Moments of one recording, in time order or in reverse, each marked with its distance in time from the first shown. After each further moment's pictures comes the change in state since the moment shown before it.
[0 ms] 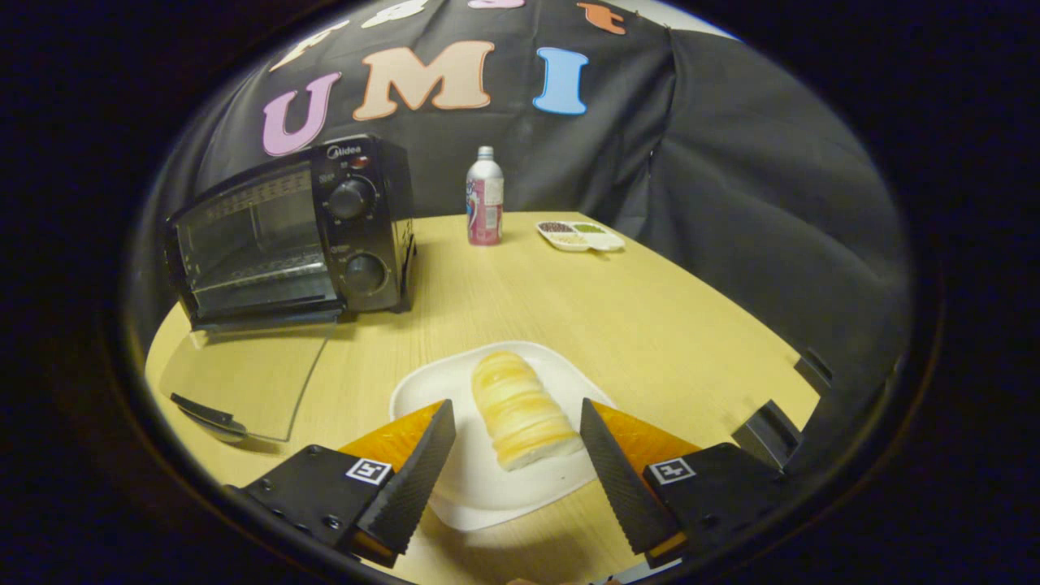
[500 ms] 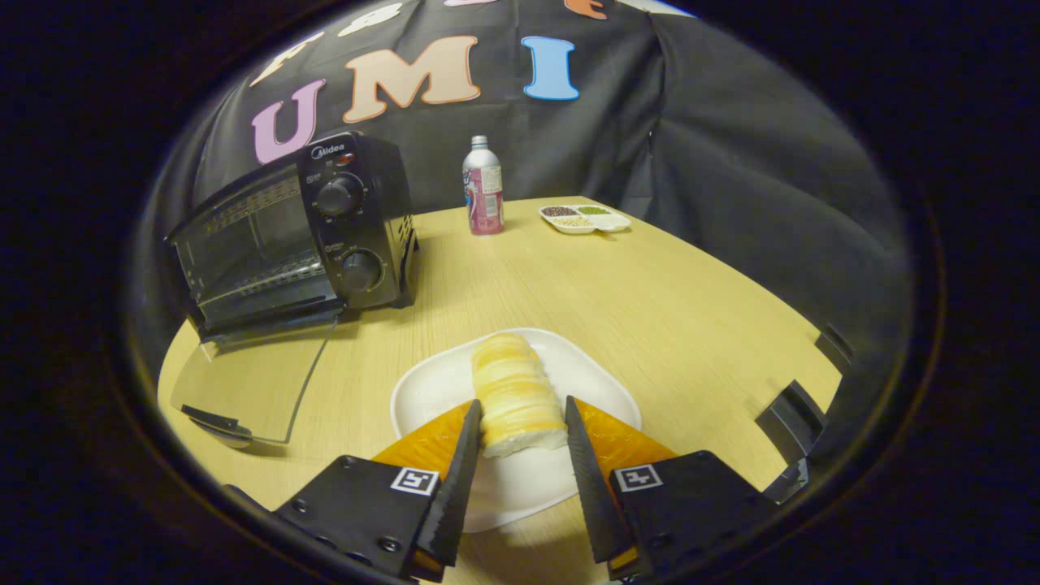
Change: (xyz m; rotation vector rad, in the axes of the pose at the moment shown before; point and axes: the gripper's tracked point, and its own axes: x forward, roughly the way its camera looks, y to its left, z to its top) arm 0.002 0.004 -0.001 0.087 0.008 0.050
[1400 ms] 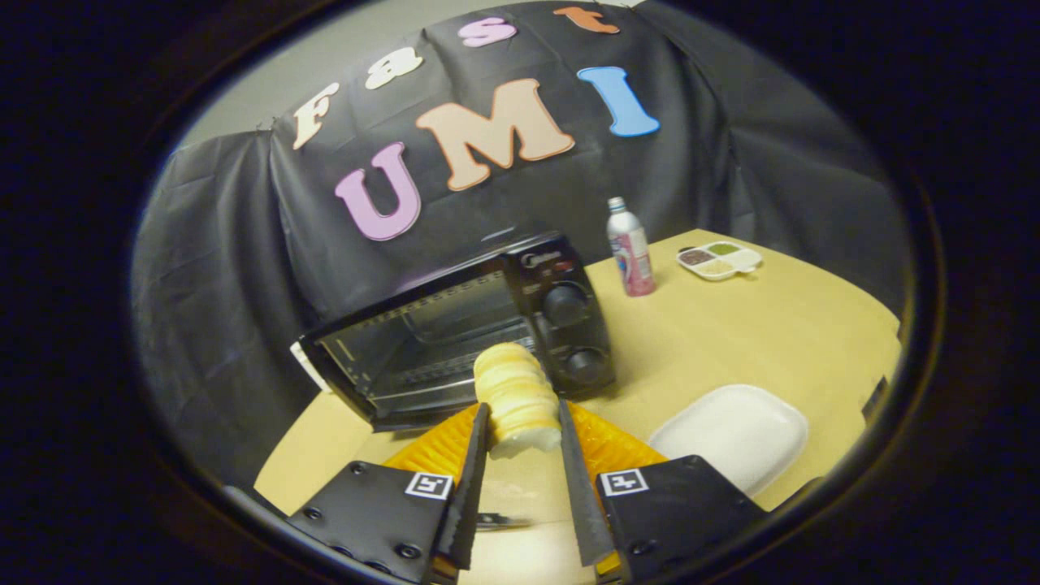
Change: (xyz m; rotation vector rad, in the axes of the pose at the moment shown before) arm -0.059 0.186 0.084 0.182 -0.112 0.475
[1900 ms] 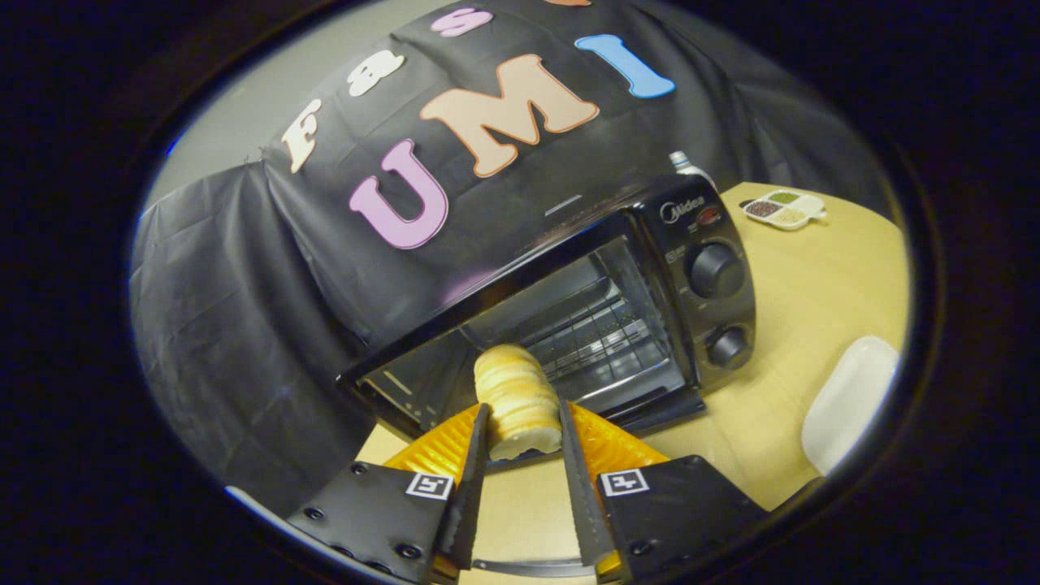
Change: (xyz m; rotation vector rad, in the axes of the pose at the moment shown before) arm 0.075 0.076 -0.004 0.198 0.020 0.093
